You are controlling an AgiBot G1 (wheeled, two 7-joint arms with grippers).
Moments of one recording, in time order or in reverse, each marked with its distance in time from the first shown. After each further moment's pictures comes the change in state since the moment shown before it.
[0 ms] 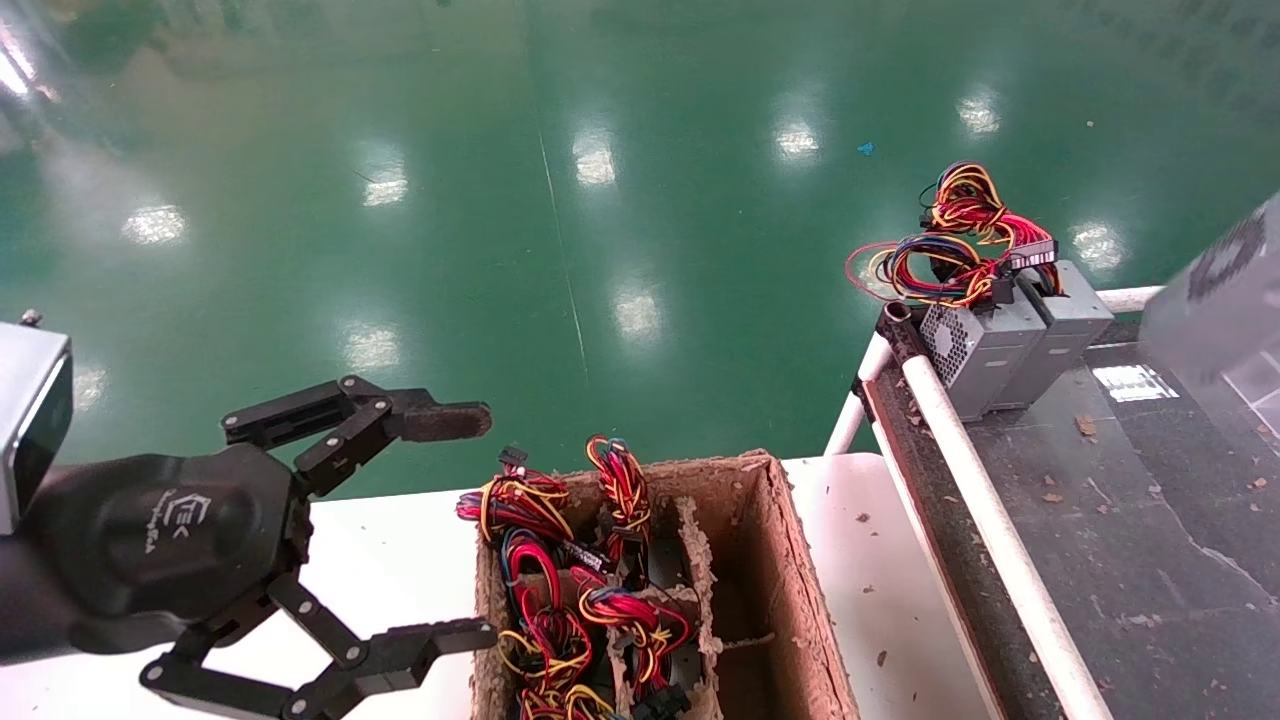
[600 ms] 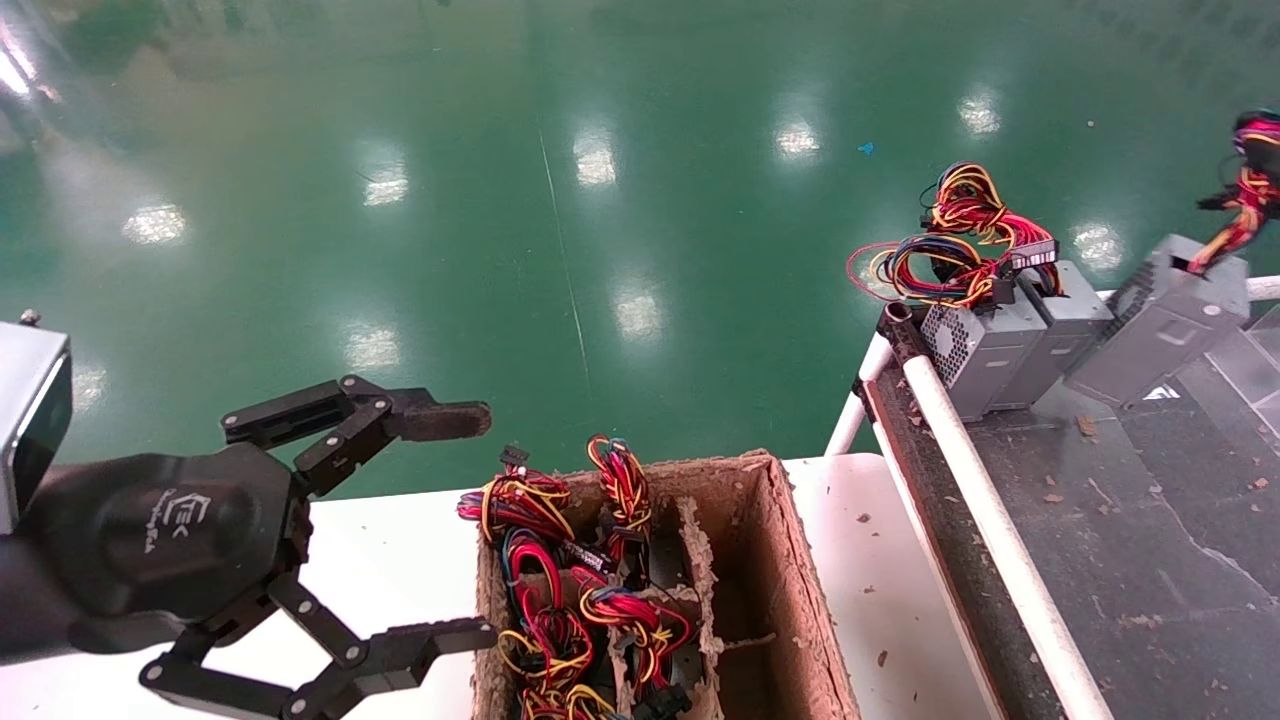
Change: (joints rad) left arm 0.000 0.000 0.000 0.000 0.000 0.000 0.000; right arm 0.057 -0.098 -0.068 -0.095 -0.039 -0.027 -0.028
